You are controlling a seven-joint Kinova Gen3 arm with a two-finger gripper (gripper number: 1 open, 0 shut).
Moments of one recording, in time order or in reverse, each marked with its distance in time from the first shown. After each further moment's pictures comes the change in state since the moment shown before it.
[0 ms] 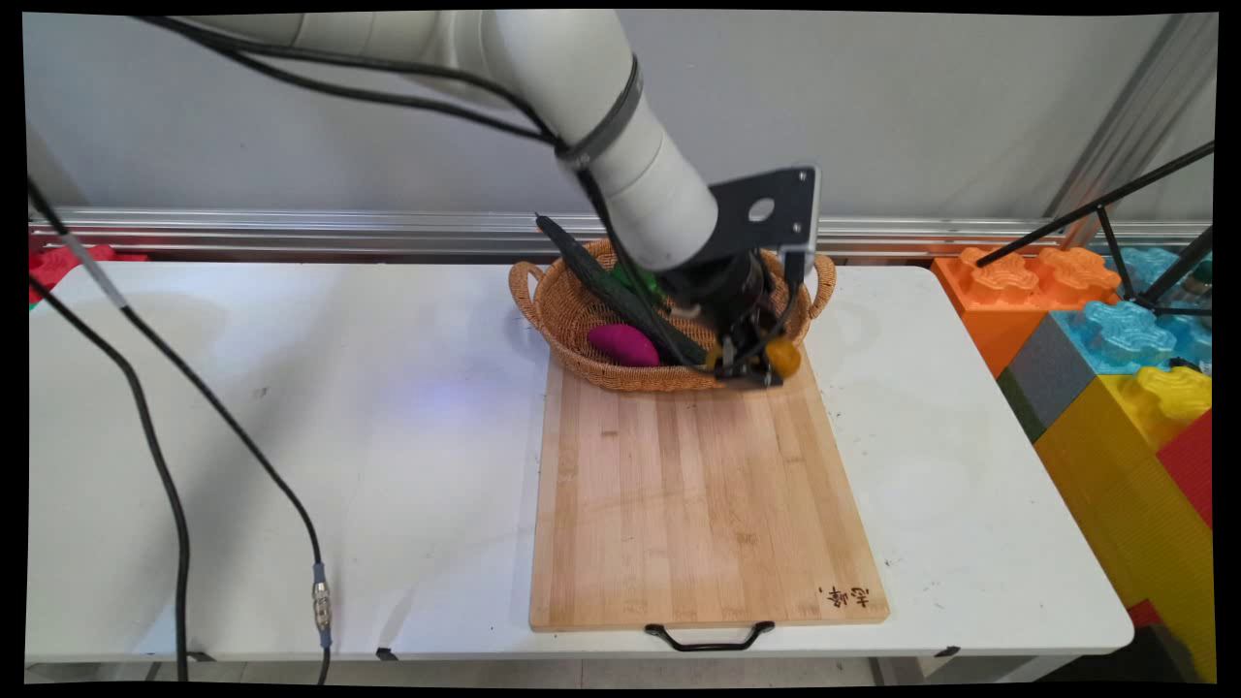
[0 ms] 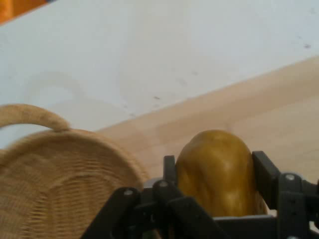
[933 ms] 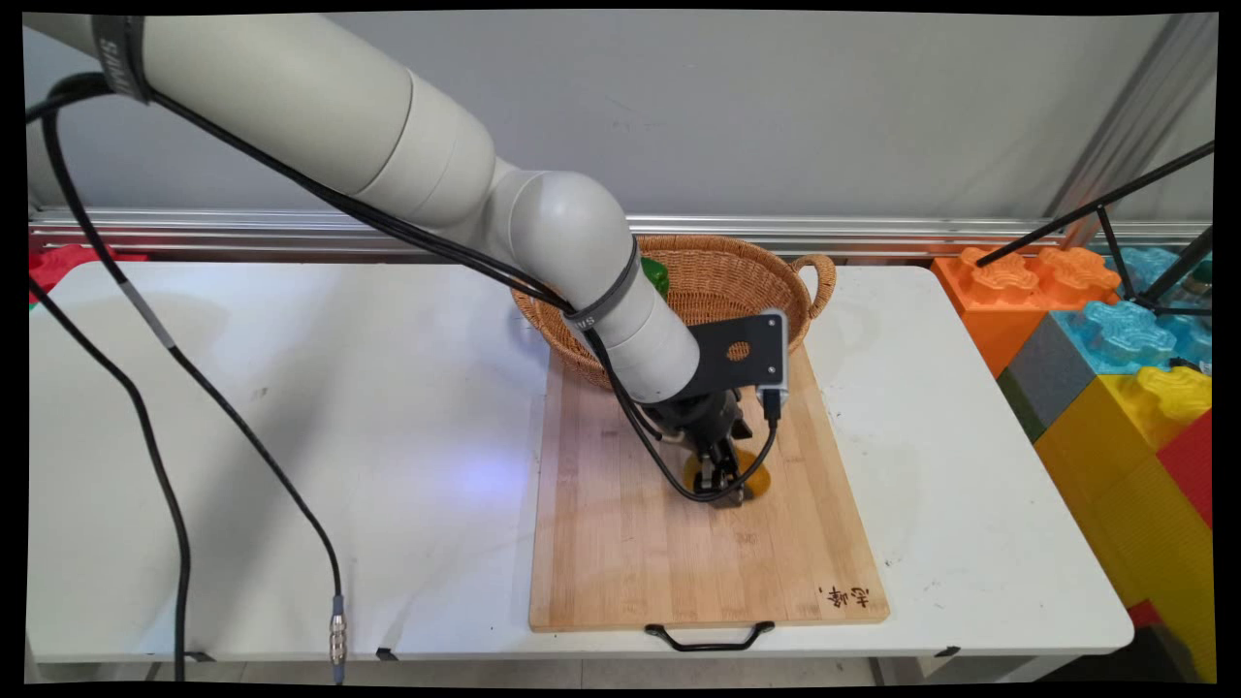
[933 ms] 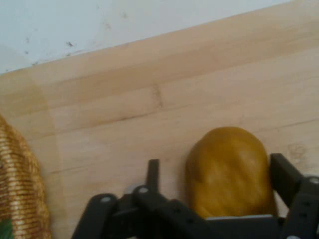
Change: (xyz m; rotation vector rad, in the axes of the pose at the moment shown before) arm -0.041 0.058 0.081 -0.077 -0.047 -0.121
